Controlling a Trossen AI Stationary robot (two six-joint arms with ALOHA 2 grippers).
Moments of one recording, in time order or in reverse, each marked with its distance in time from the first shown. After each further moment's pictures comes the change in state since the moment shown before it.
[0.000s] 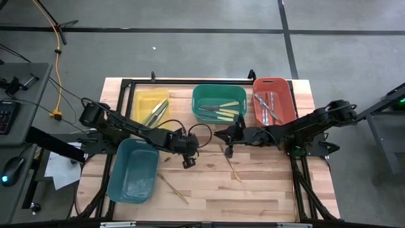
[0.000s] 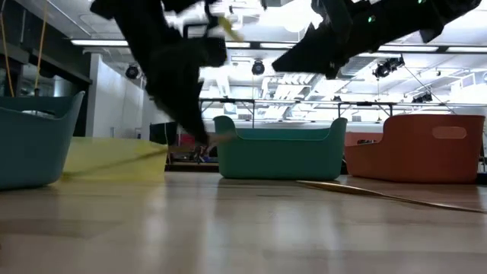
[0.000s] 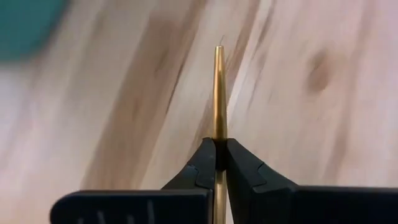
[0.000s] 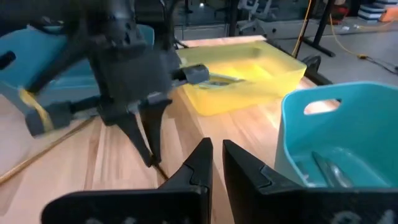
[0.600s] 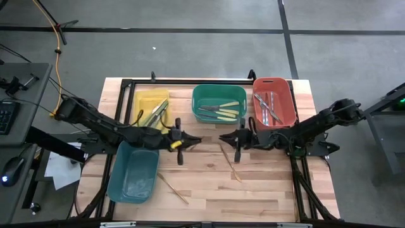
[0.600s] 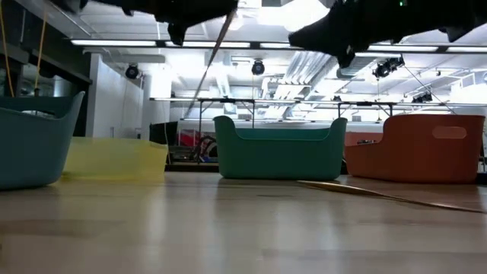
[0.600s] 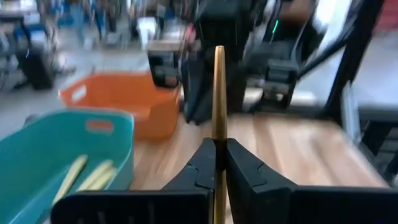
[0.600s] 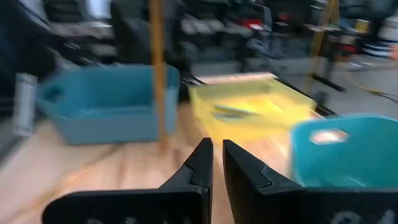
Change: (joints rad) left arm -0.068 -0.348 -0.346 0.968 -0.155 0.423; right arm 0.090 -0.109 -0.122 0.180 0.061 -0.057
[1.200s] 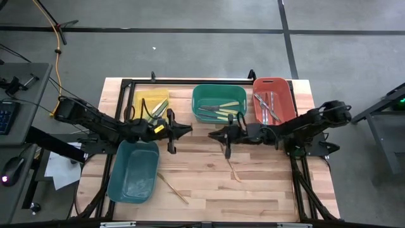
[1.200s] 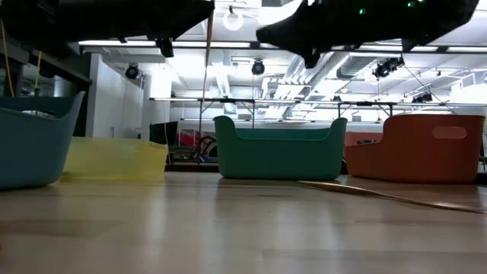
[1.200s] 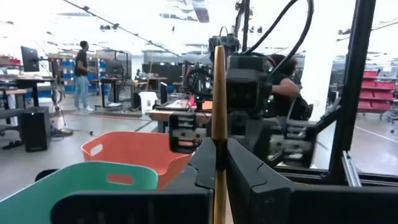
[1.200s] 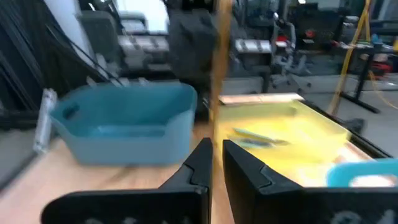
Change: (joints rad) left arm 0.141 -0.034 -0.303 0.626 0.156 0.060; right arm -0.120 0.171 0.101 0.177 -0.247 -0.049
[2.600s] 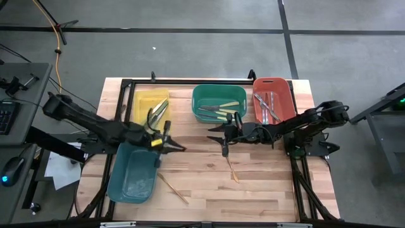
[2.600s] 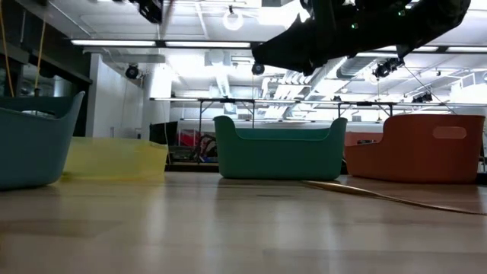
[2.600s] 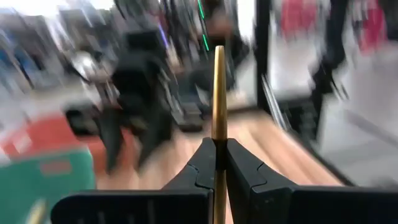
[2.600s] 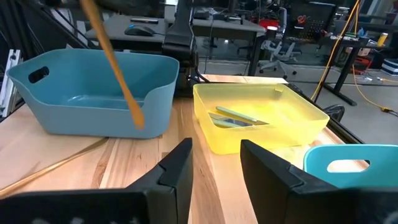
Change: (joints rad) left arm -0.153 -0.262 0.119 -0.645 0.118 0.104; right arm -0.033 0.033 0.022 -0.096 0.021 -0.079
